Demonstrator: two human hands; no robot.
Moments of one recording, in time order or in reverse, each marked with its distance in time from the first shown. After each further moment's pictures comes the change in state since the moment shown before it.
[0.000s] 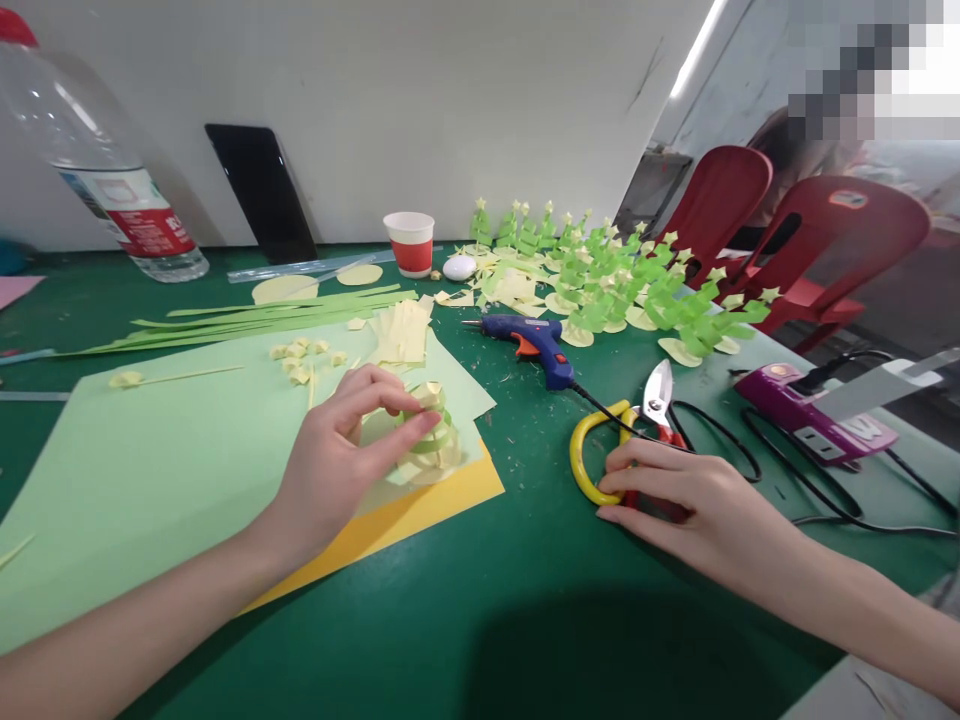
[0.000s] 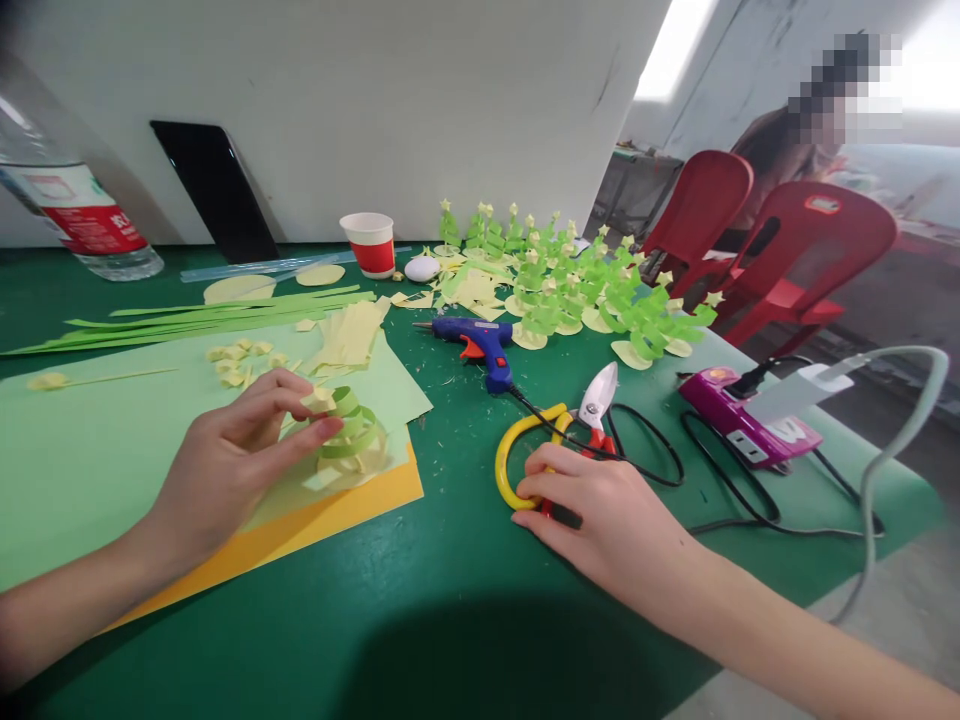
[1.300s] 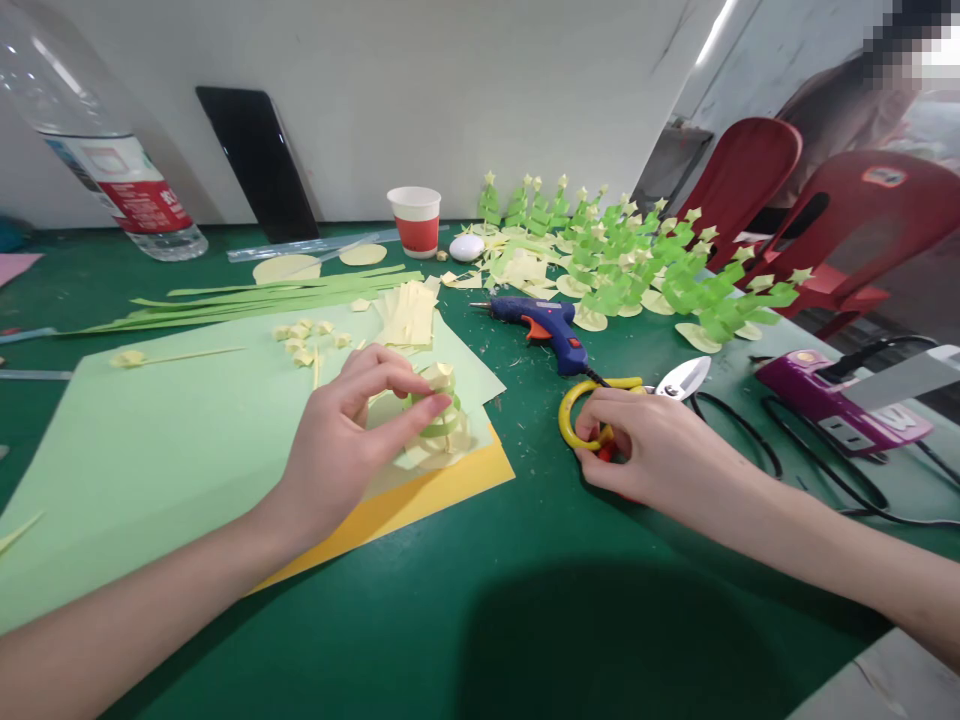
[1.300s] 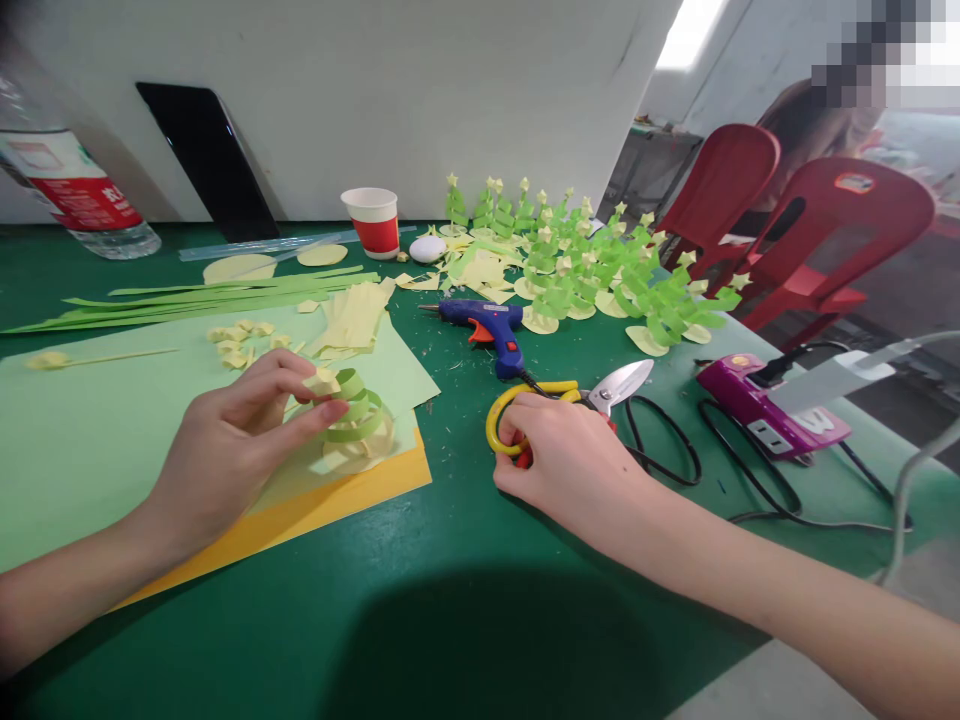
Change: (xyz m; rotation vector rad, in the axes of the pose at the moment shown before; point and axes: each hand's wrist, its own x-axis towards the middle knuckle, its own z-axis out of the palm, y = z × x) left_hand -0.001 0.002 0.001 -0.008 -0.021 0.022; right_hand 0.046 -0.013 0.004 -0.077 -0.080 0.242
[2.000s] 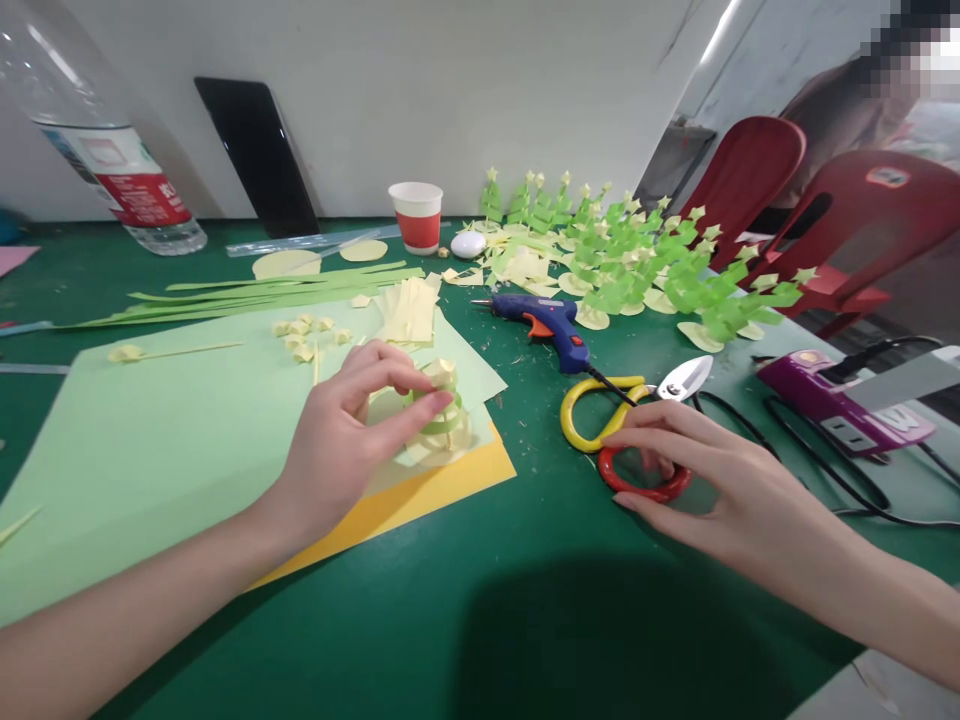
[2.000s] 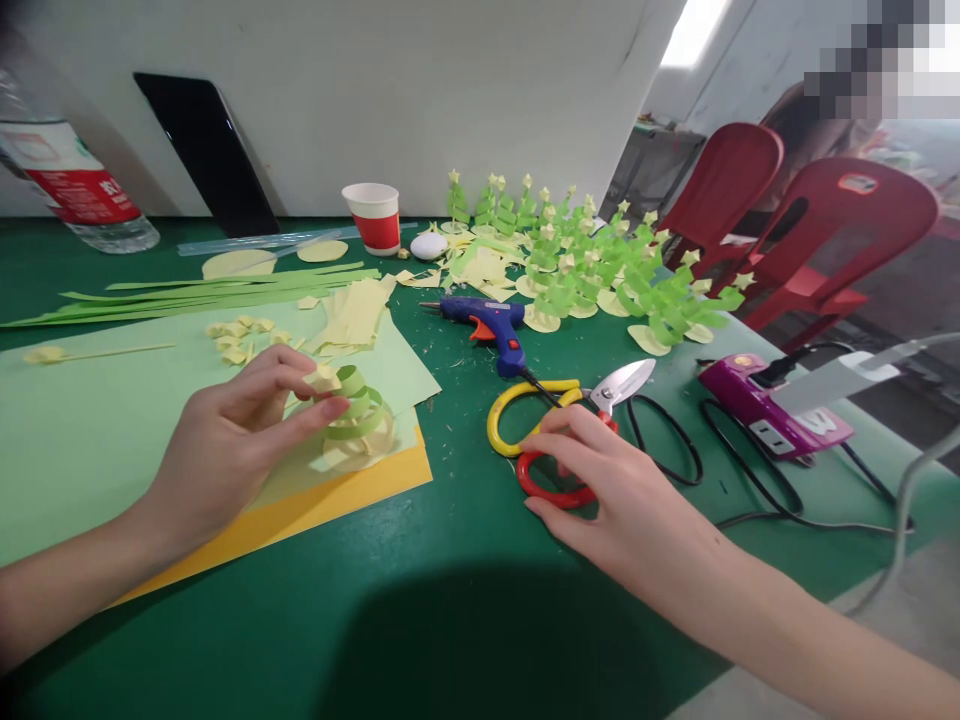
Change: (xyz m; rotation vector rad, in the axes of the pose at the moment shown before) left_hand -0.001 -0.001 -0.001 0.032 0.009 -0.009; right_hand -0.039 0.012 -0.004 0.140 0.086 -0.105
